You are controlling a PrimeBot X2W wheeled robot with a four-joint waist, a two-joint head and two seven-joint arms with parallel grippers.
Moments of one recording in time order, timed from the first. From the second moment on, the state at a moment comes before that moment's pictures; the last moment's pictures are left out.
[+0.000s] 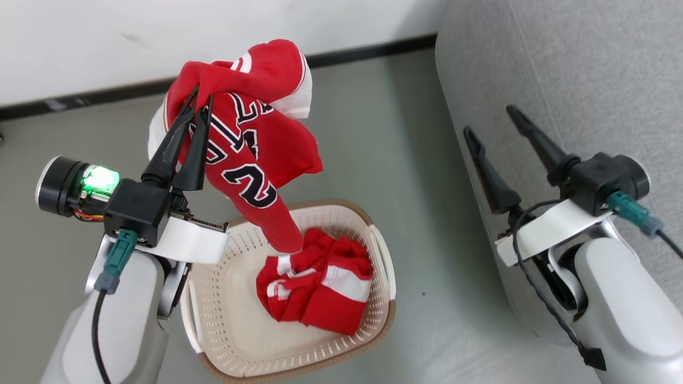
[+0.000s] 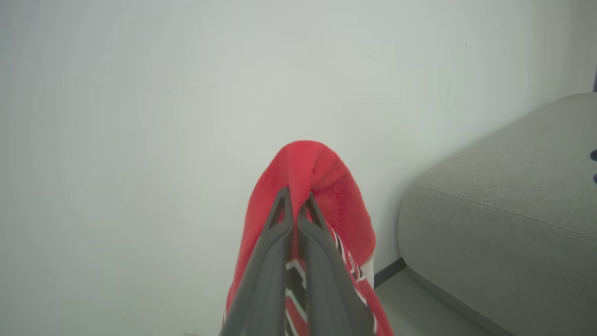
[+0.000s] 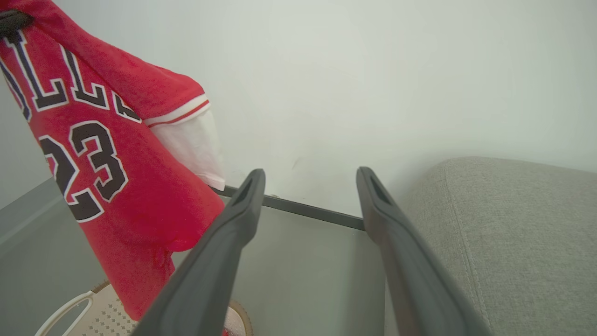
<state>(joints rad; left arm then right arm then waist) -0.48 0.14 -0.23 0.03 -0.07 0.04 -0.25 -0.45 -0.17 0.26 0.15 0.12 0.12 -0.25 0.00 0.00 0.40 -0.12</state>
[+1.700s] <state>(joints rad) -0.53 0.18 -0.47 -0.03 -0.16 -0.12 -0.23 -0.61 -0.37 1.05 0.22 0.43 0.12 -0.18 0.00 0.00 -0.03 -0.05</state>
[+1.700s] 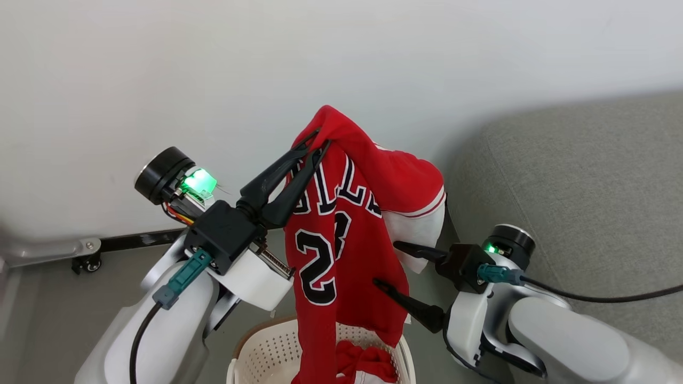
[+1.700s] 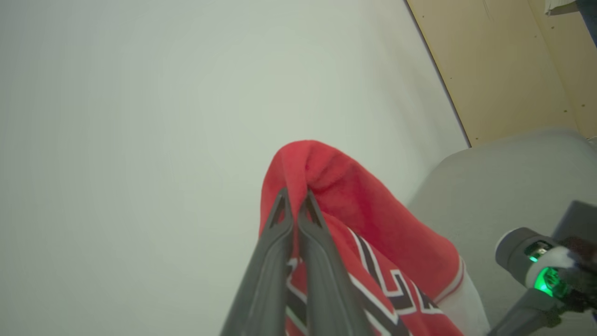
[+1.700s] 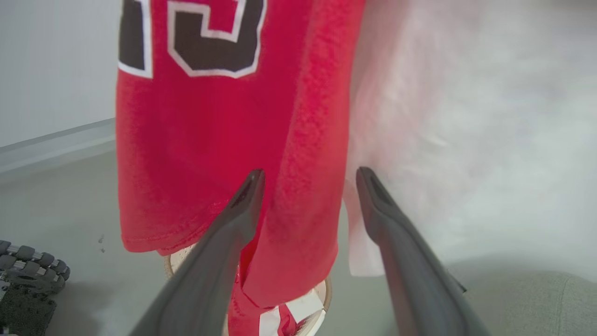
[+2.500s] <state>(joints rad) -0.54 0.16 -0.54 -0.01 -0.25 -0.13 -0.19 -0.78 -0.31 1.28 0.35 0.49 0.12 -0.21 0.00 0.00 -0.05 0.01</state>
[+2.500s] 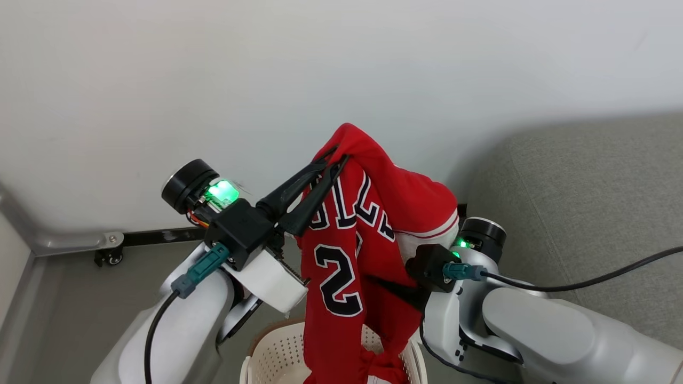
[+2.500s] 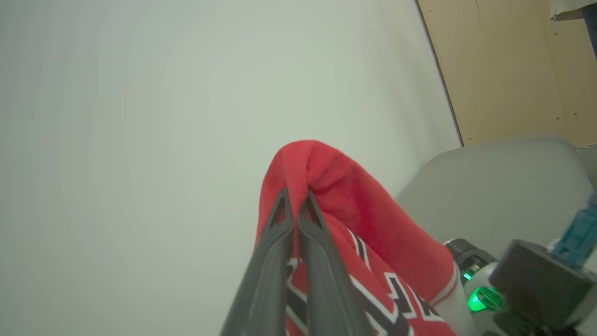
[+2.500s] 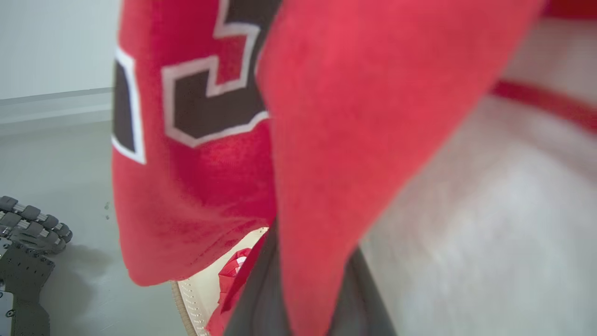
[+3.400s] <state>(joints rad) -0.36 0.16 -0.46 0.20 -0.40 -0.13 -0.19 -0.73 -0.43 0.87 0.29 0.64 0.12 -0.25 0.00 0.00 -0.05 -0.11</state>
